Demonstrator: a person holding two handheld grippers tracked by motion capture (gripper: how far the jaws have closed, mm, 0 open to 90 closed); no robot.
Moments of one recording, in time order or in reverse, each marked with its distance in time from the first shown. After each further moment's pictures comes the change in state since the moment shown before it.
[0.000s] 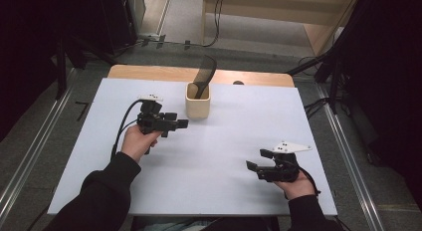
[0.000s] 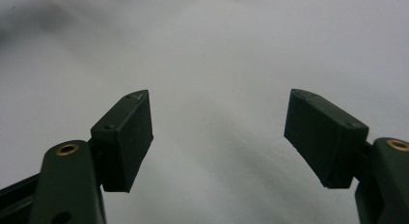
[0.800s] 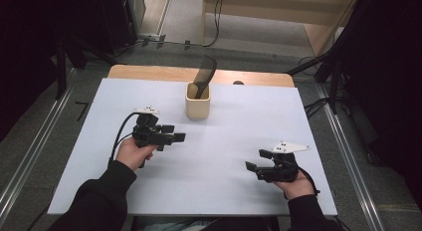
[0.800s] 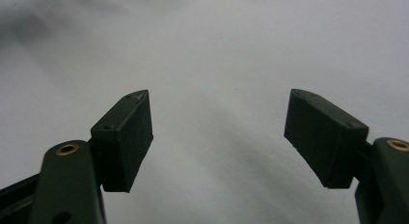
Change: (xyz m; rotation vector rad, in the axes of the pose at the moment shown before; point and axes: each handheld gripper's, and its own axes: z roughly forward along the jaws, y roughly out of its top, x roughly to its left) left arm -0.013 -0.031 -0.014 0.038 -0.020 -0.004; right arm 0.001 0.000 0.002 0.006 0.008 -0.004
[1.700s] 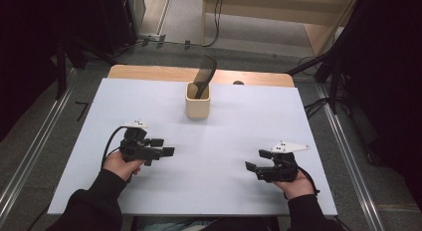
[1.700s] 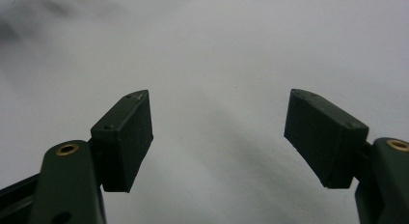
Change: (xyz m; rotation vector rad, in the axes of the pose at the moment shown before) left arm -0.001 -0.038 -0.026 0.050 0.010 -0.026; right arm -0.001 0.000 0.001 0.010 -0.001 0.005
